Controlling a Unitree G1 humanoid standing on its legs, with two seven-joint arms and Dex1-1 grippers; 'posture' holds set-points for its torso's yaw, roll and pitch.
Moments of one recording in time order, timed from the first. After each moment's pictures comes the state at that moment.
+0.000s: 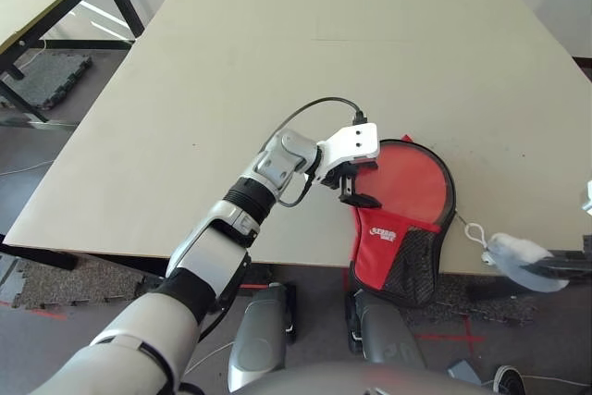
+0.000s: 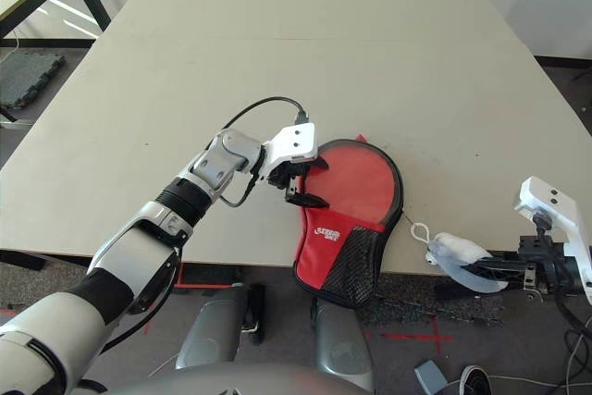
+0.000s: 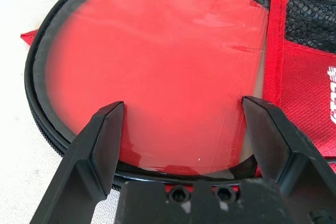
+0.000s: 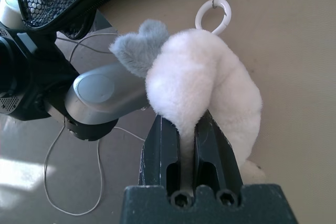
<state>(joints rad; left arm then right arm) -0.85 0.09 -0.43 0.70 0.08 0.14 -1.19 0.38 -1.17 -0.37 -0.04 0.51 0.58 1.37</state>
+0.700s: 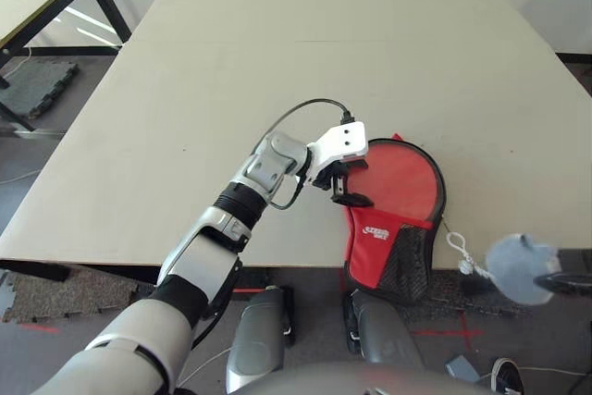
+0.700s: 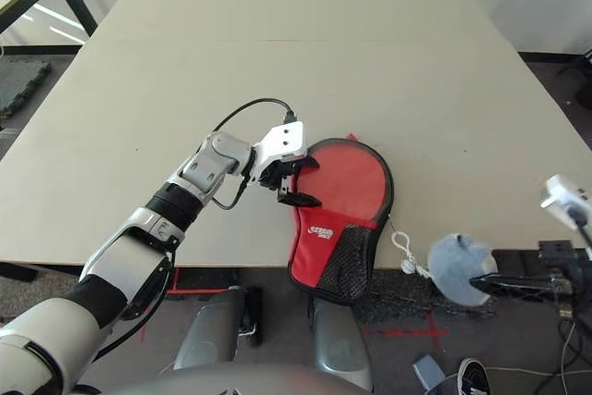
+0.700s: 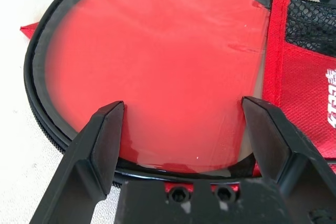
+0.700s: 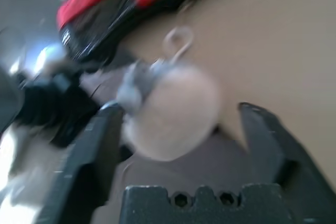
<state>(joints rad) -0.79 0.17 -0.39 0.58 0.06 0.24 -1.19 0.28 -1.20 -0.56 0.08 0.60 0.69 1.47</state>
